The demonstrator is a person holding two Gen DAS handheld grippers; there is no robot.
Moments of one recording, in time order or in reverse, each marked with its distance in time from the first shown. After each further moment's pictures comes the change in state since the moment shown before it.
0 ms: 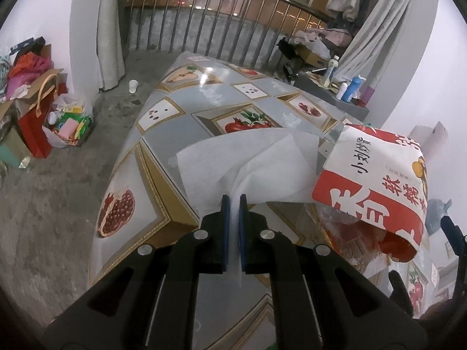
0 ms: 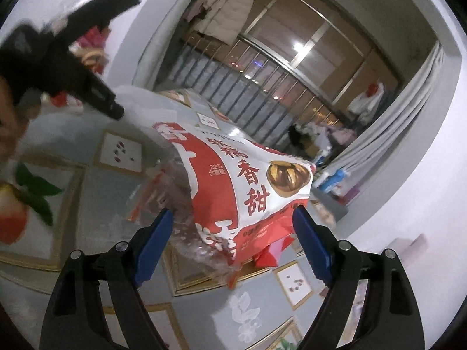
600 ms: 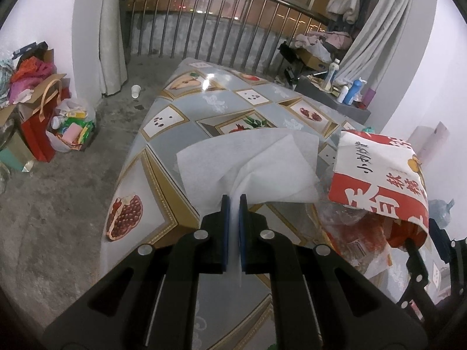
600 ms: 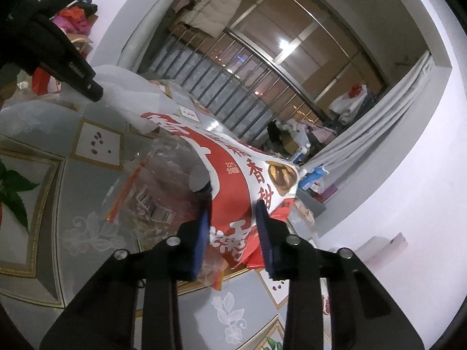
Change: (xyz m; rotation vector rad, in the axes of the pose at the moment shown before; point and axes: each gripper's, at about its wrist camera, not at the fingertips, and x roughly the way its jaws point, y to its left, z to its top) left arm -0.009 0.005 0.003 0.003 -0.018 0.008; right arm -0.009 -0.003 0.006 0.024 0.038 -0.078
